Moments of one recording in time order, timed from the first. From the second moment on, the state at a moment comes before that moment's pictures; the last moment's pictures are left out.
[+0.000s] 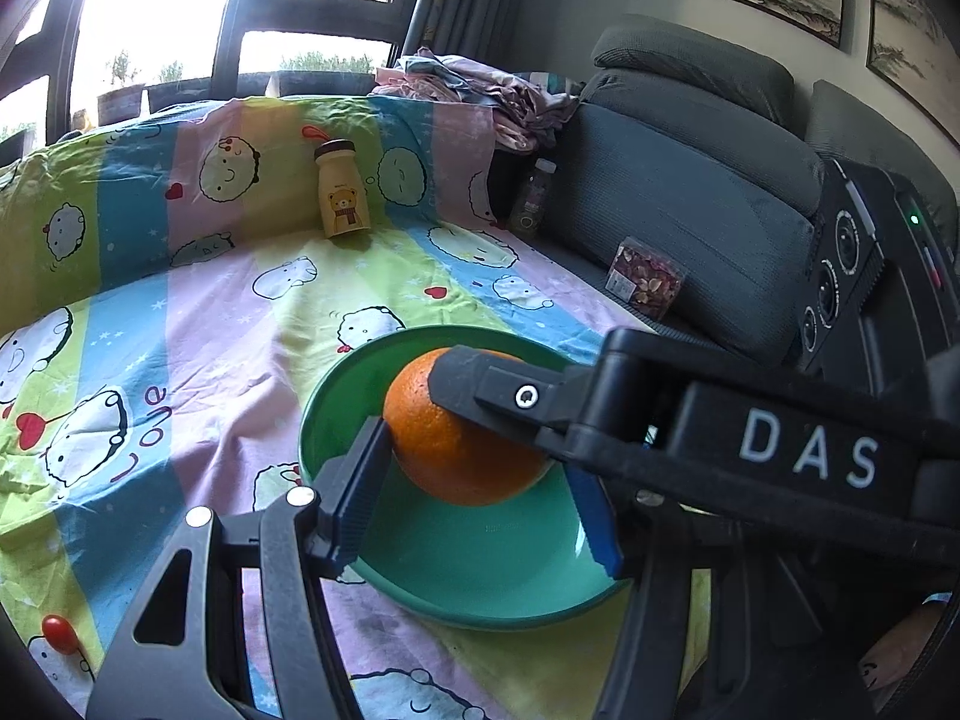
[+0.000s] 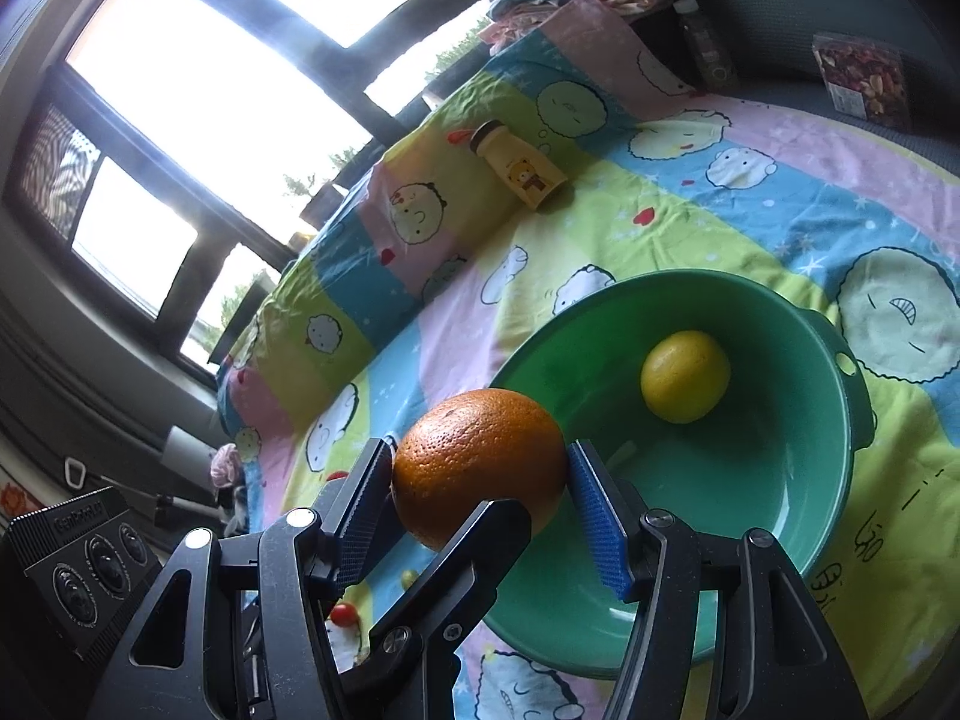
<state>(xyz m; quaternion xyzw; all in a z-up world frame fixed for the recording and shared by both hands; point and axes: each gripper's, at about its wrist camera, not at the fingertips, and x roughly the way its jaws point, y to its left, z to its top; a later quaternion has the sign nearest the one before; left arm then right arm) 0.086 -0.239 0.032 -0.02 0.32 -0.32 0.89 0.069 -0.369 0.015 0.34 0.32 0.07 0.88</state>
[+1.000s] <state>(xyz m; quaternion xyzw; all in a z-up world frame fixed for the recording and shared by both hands) 0.100 -0.254 0.006 -0.05 0.37 -0.34 0.86 0.077 -0.384 -0.004 0.34 0.37 0.01 0.87</state>
